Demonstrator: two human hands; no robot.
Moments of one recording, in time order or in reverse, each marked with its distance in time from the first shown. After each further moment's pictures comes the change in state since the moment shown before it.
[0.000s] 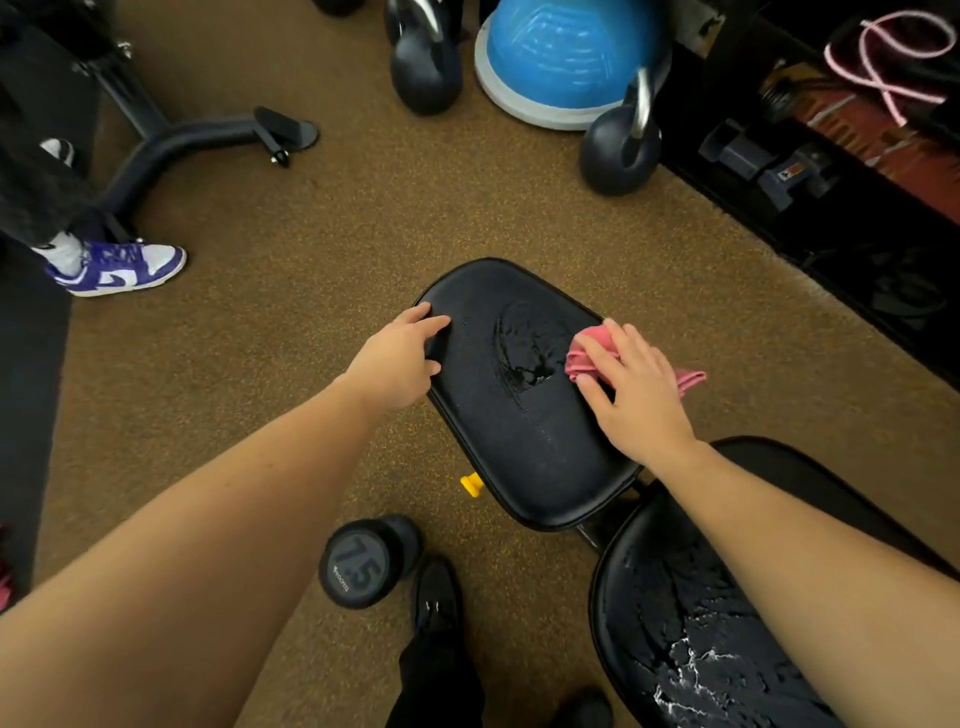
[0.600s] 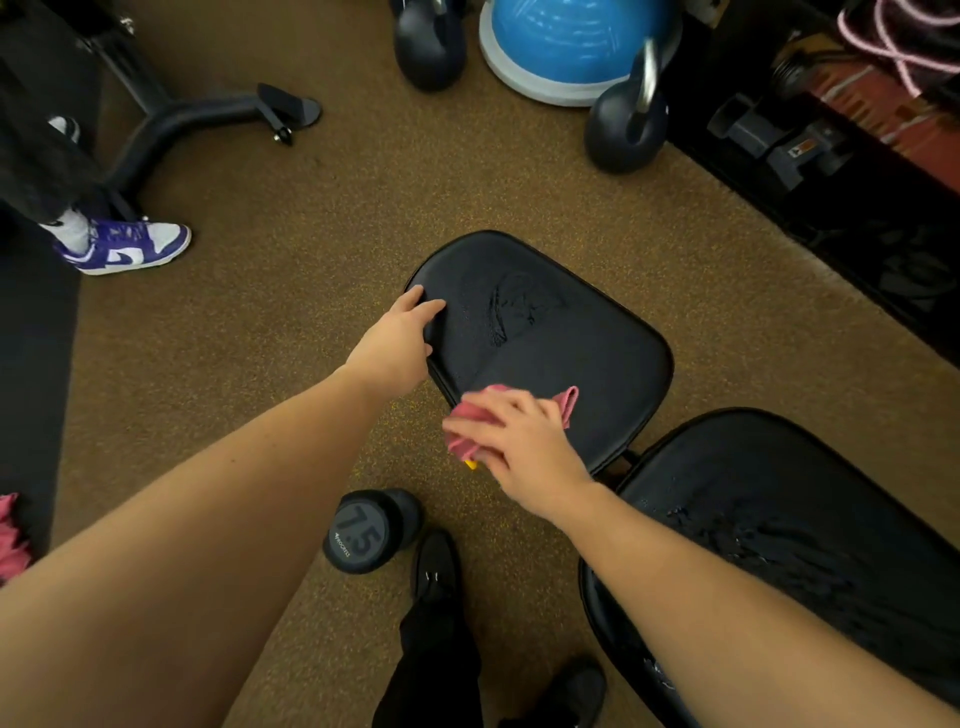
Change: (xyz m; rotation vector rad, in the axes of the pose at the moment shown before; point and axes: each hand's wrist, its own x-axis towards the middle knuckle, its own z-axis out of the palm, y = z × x) left_hand -0.020 0.004 0.016 -0.065 0.054 -0.010; right_hand -0.062 -0.092 0.046 0.162 -0.107 -0.429
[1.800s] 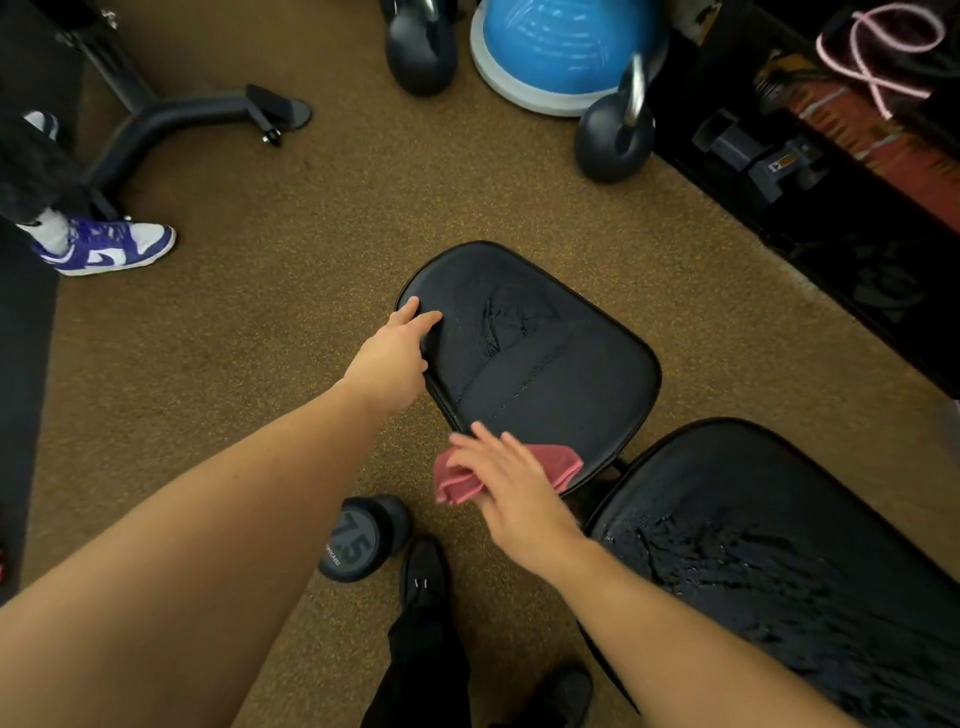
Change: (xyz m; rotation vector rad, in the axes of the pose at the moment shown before) left_hand -0.003 0.003 0.002 -0.018 -0.022 -0.043; right_hand -0.029 -0.027 0.007 0.249 -0.022 0.118
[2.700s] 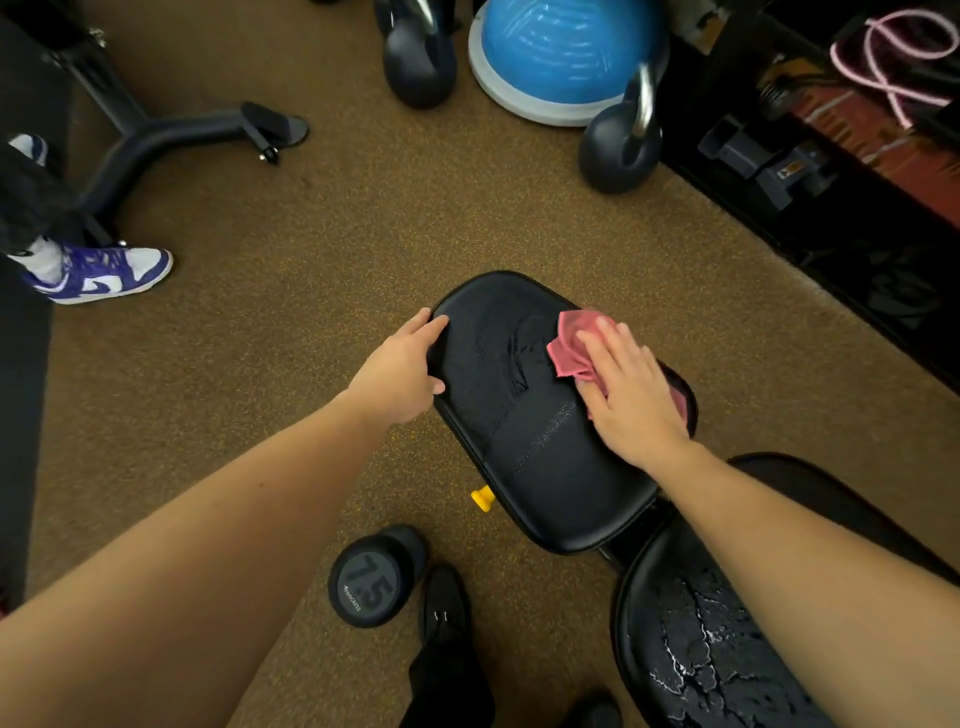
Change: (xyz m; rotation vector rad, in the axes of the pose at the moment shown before) left_hand 0.038 -0.024 -0.026 -0.075 -0.082 0.042; right_hand 0.087 0.089 -0.097 -0.369 0.129 0.330
